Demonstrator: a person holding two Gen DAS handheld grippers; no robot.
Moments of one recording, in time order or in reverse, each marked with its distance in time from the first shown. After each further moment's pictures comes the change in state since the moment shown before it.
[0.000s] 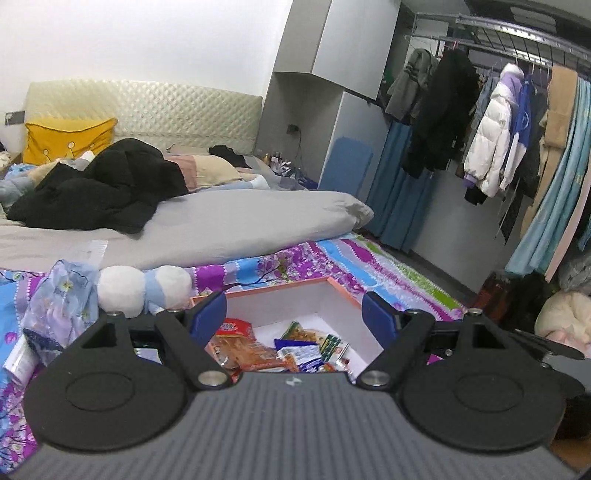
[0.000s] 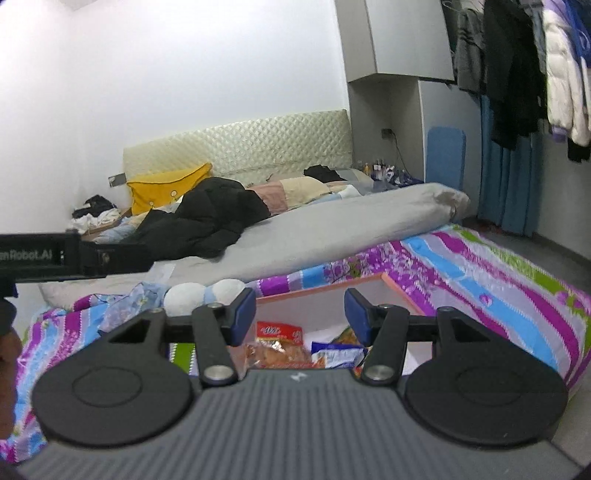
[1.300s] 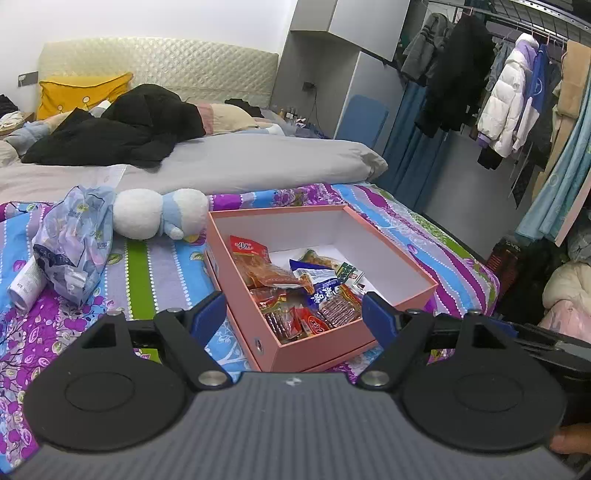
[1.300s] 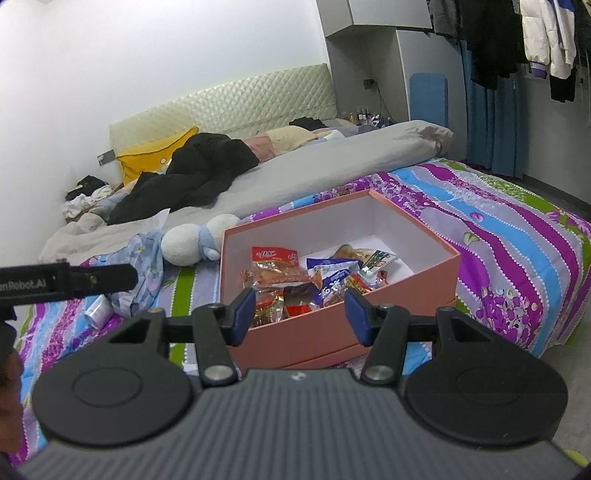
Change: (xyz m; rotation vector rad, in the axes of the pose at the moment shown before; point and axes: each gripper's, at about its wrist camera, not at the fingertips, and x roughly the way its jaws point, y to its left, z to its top) left arm -0.009 0.014 -0.094 -0.037 0.125 0.032; right arm -0.020 -0.007 -0.081 0.077 0.128 -0.016
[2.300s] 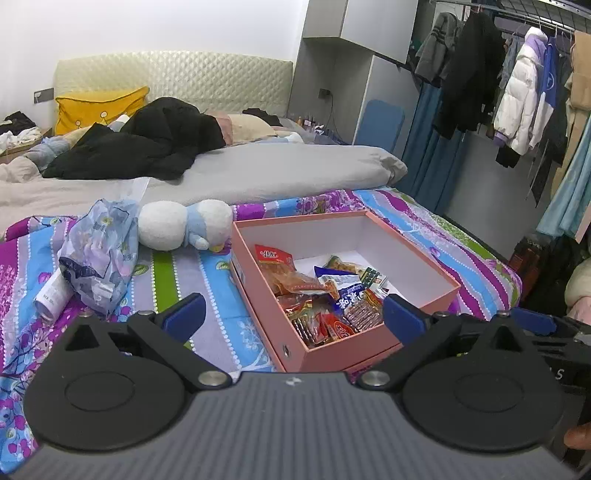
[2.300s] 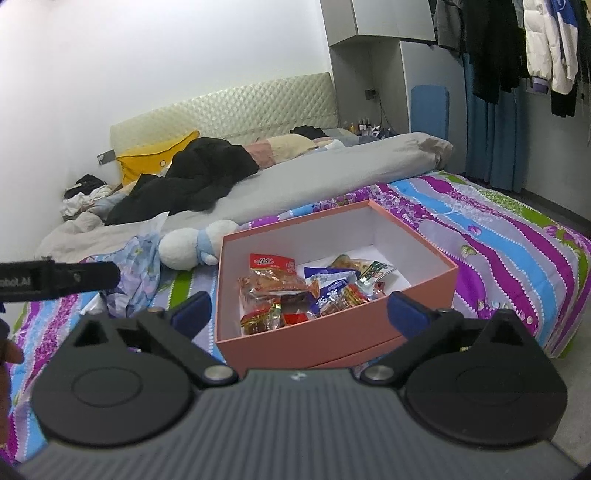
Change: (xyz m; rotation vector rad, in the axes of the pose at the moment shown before) left arm -0.011 0.004 0.001 0.024 -0.021 0.079; right arm -0.001 0.004 0.001 -0.035 -0.027 -0.014
